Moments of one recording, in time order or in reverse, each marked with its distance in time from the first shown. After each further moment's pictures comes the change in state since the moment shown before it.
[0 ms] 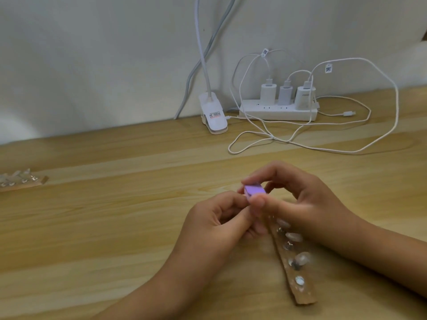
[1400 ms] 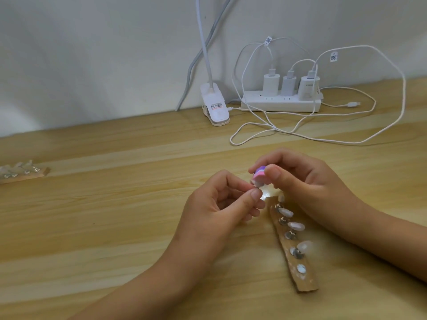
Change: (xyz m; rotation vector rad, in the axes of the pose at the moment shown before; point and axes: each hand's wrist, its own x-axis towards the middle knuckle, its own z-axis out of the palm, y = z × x) left_hand 0.003 -0.003 -0.004 -0.012 0.041 0.025; right_hand 0.001 -0.003 -0.003 0.155 0.015 0.043
